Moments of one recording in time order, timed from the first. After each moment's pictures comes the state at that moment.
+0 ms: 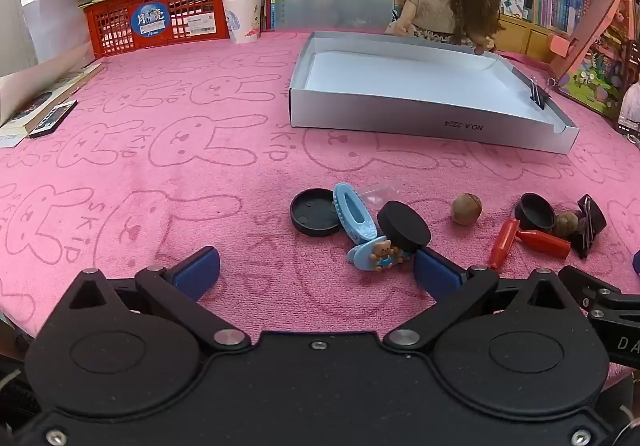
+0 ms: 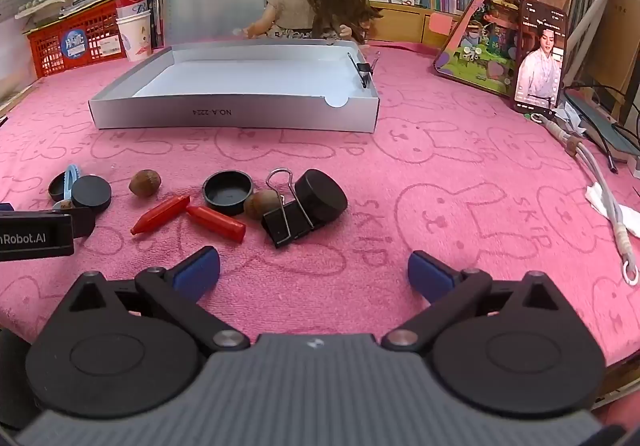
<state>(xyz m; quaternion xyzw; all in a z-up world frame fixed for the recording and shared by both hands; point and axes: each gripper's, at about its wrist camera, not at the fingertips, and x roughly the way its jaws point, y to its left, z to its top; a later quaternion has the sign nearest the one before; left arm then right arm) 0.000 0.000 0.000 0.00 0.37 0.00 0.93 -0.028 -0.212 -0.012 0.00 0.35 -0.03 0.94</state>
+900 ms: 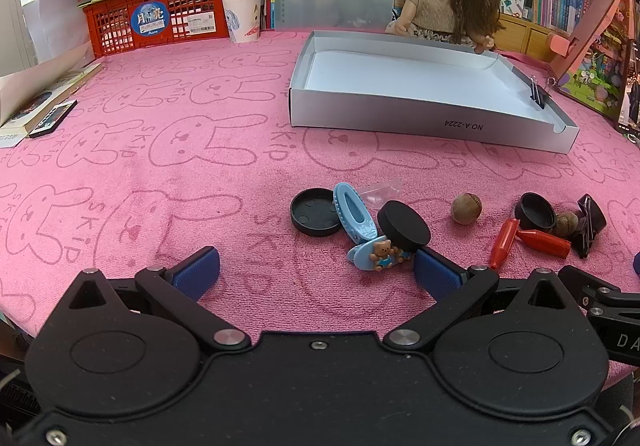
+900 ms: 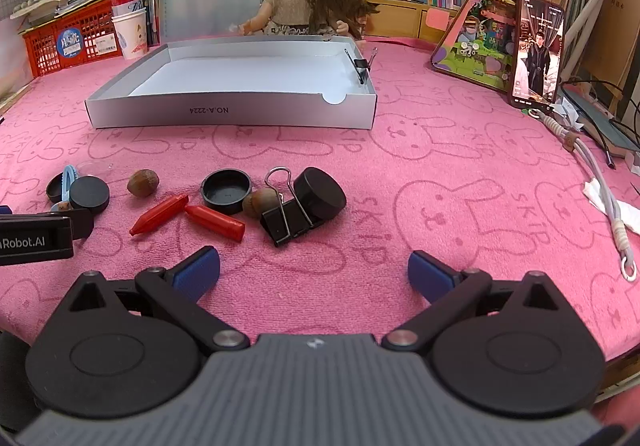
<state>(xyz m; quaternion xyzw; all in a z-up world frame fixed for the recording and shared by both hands) 0.000 0.000 0.000 0.00 0.37 0.00 0.93 -0.027 -0.212 -0.013 0.00 0.35 -0.03 0.93</state>
